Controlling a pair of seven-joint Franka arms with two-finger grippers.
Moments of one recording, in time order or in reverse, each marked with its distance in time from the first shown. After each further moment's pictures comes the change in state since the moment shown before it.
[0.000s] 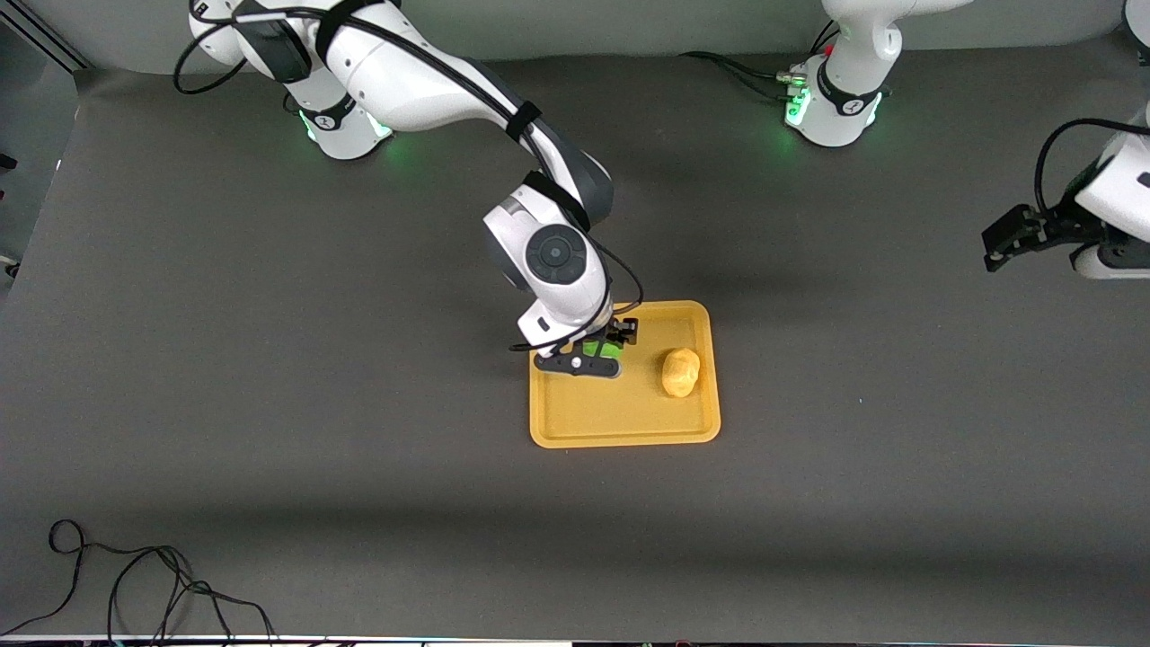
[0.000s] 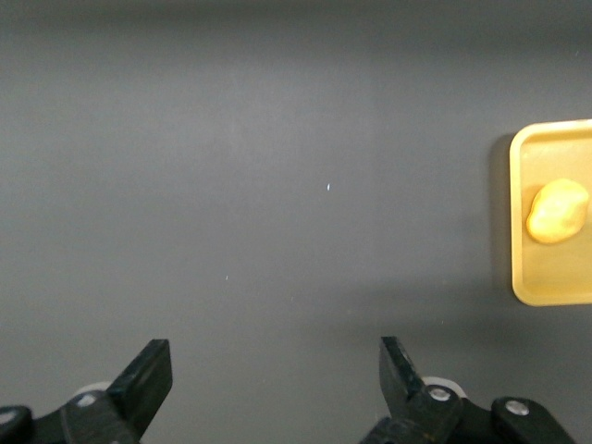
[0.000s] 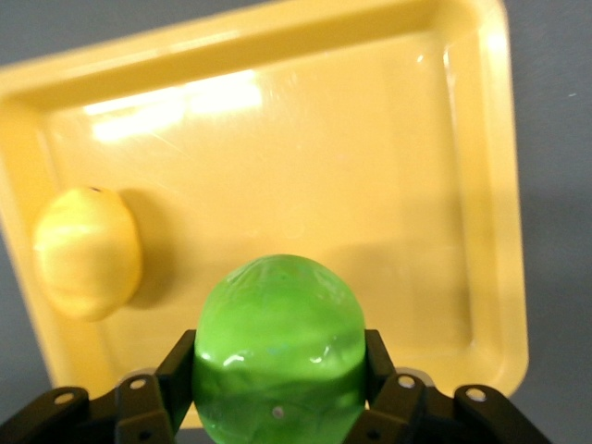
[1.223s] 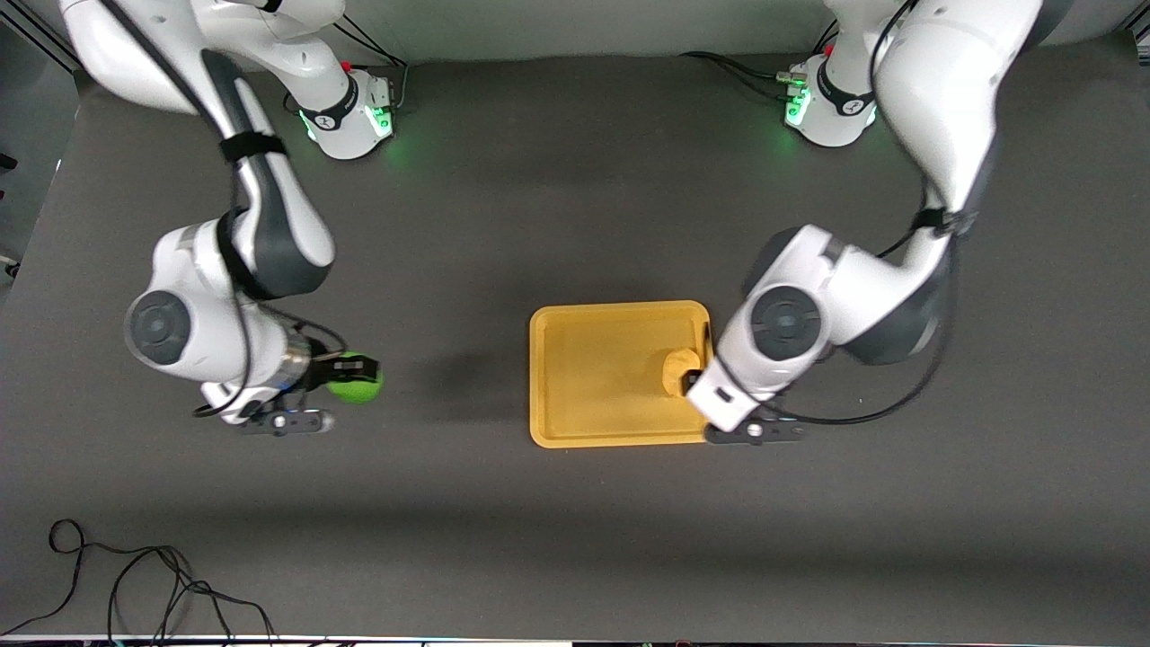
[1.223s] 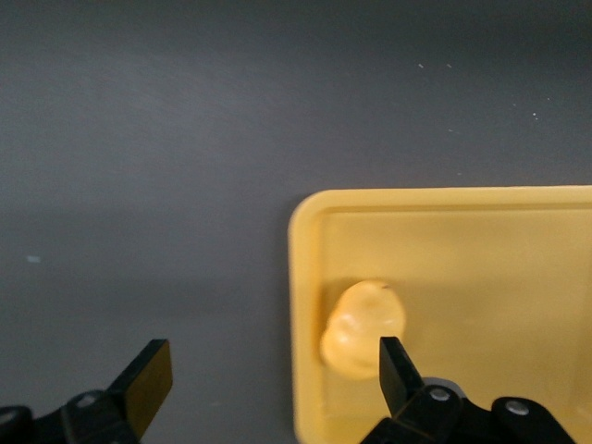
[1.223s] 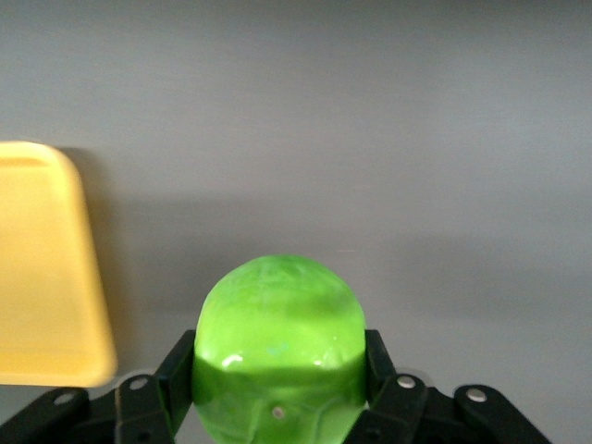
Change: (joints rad) left arm -0.235 0.739 -0.258 0.483 0.184 0.086 -0.534; right arm -0.450 -0.439 -0.007 -0.388 0.008 -0.138 -0.536
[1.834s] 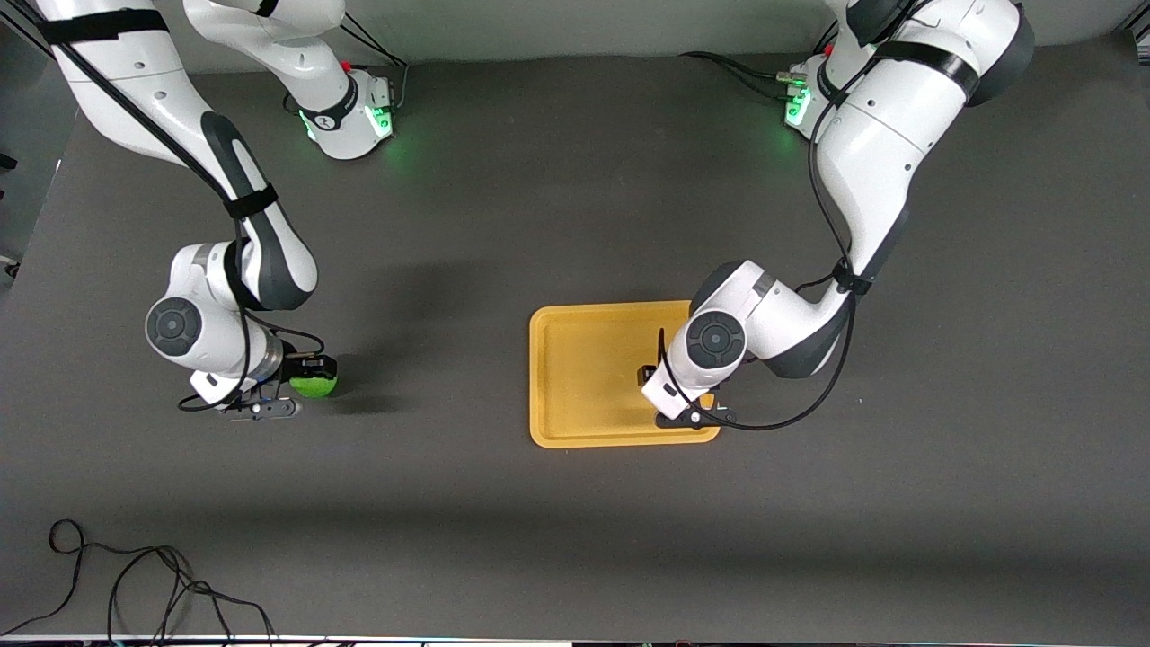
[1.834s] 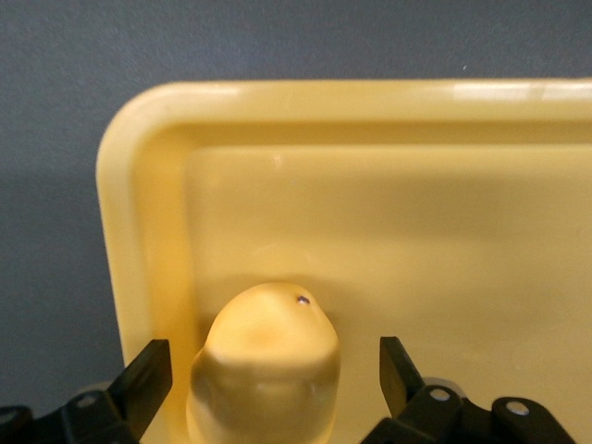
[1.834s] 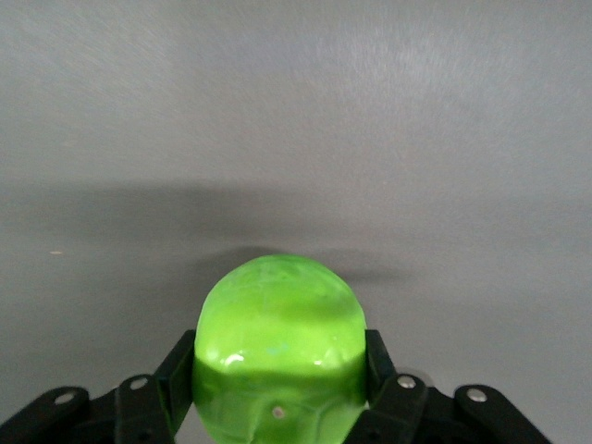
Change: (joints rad) left arm -0.064 0.212 -0.053 -0.151 0.082 0.318 -0.211; right arm -0.227 0.006 -0.014 -0.349 -0.154 0.304 -0.259
